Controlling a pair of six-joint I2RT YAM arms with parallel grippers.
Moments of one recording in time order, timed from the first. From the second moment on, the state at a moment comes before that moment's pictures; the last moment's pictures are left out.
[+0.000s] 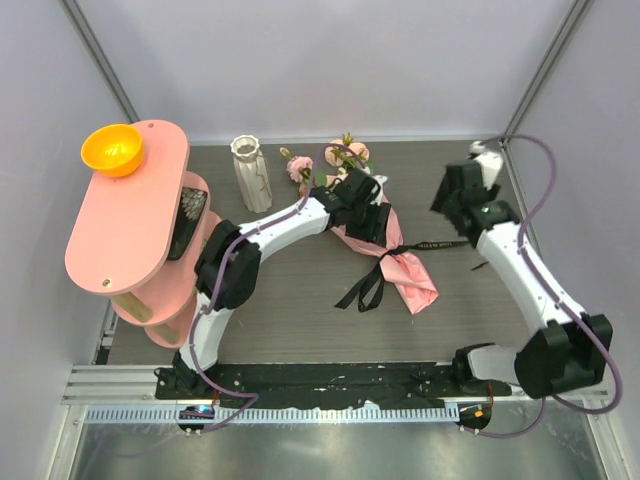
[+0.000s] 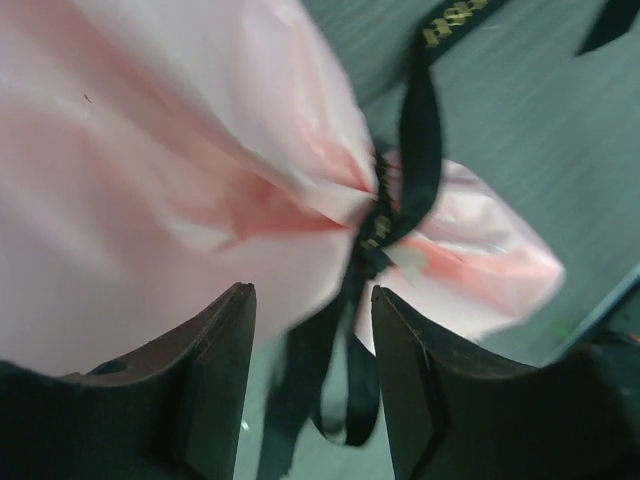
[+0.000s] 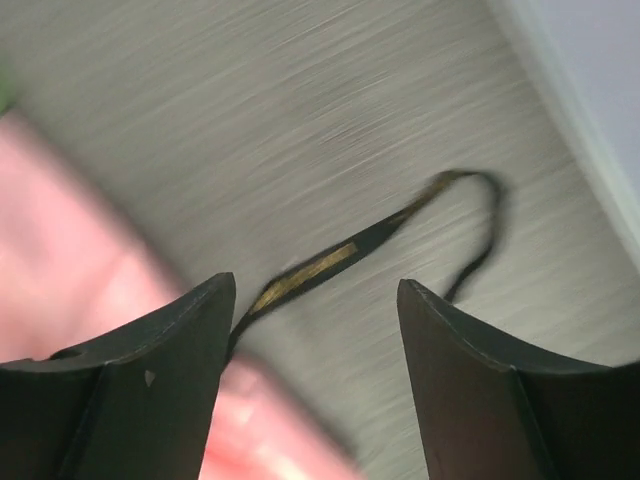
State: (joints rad) left arm -0.81 2.17 1.79 -0.51 0.21 -0.42; right arm 0.10 1.33 1.19 -0.58 0.55 0.43
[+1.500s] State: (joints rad) left arm -0.65 2.10 1.64 -0.44 0.39 -0.47; right arm 0.74 1.34 0.56 0.06 0.28 0.94
